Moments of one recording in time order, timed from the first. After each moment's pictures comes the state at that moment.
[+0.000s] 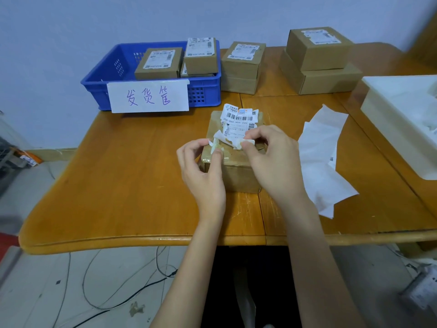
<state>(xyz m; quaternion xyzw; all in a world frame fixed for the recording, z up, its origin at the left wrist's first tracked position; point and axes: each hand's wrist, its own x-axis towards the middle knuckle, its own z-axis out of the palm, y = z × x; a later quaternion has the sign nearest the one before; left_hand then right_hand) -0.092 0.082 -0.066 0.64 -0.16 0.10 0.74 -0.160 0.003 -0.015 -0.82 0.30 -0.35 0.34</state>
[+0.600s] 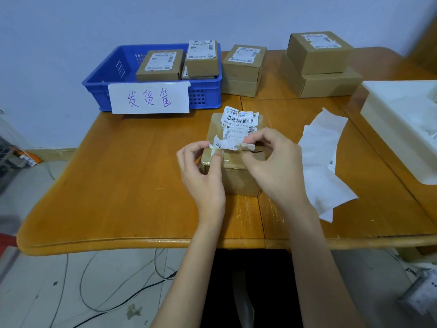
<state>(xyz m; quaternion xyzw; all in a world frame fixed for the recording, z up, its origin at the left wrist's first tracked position) -0.091 0.081 -0.067 0.64 -0.16 0.09 0.74 -0.163 0.001 -0.021 -0.80 0.27 -0.38 0.38</state>
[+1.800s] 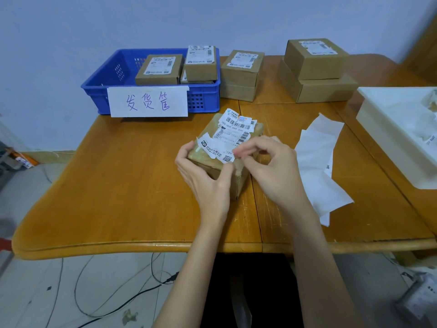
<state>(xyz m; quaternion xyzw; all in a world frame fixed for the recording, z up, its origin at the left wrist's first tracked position) -0.094 0.079 -0.072 0.66 -0.18 0.06 0.73 -0.169 -0.003 -0.017 -0.81 0.20 -0.34 0.43</state>
